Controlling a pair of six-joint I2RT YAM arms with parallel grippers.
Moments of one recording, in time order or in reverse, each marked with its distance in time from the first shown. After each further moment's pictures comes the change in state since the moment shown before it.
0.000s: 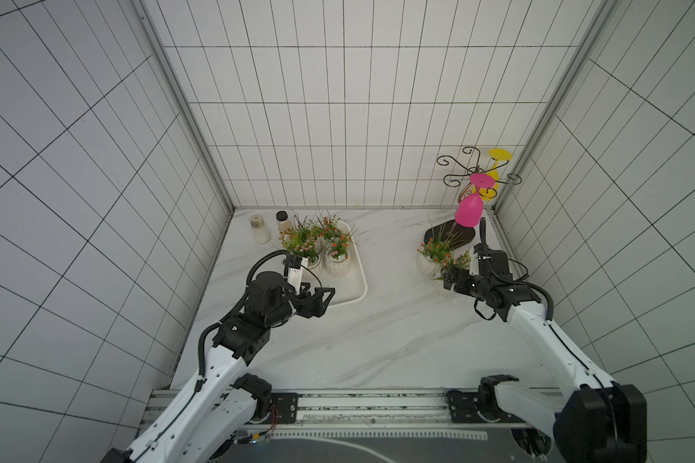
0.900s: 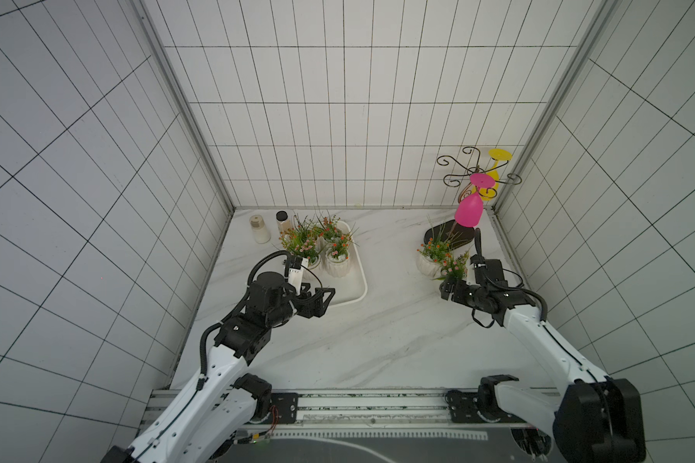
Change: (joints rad) left arm 0.000 0.007 -0.013 0.019 -0.002 -0.001; right arm 0.000 0.040 -0.075 0.015 -0.048 0.024
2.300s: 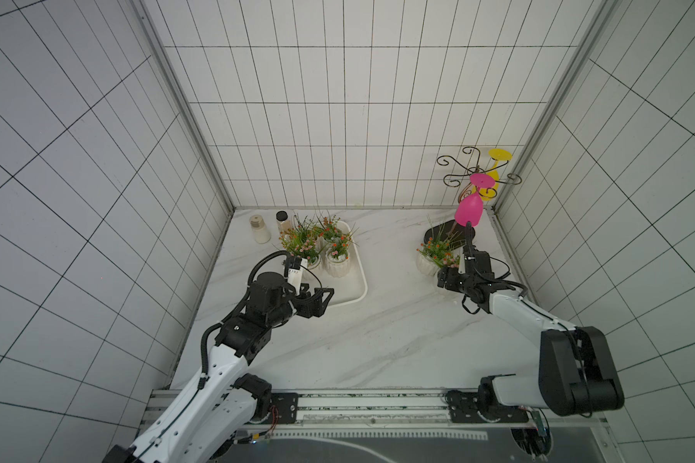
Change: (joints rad) left arm 0.012 0.003 -0.011 0.002 -0.006 0.003; right arm 0.000 0.239 0.003 0.349 0.097 -0.067
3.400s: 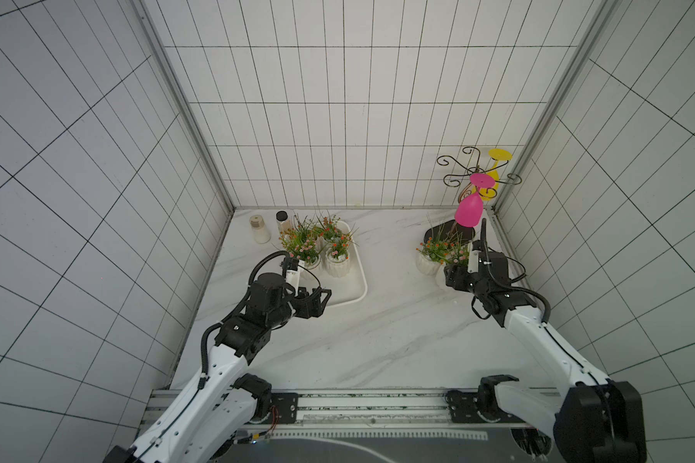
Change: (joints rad) left arm 0.007 0.000 0.000 -0.048 -0.024 -0.050; right arm 0.000 -0.279 -0.003 -0.128 -0.038 -0.056
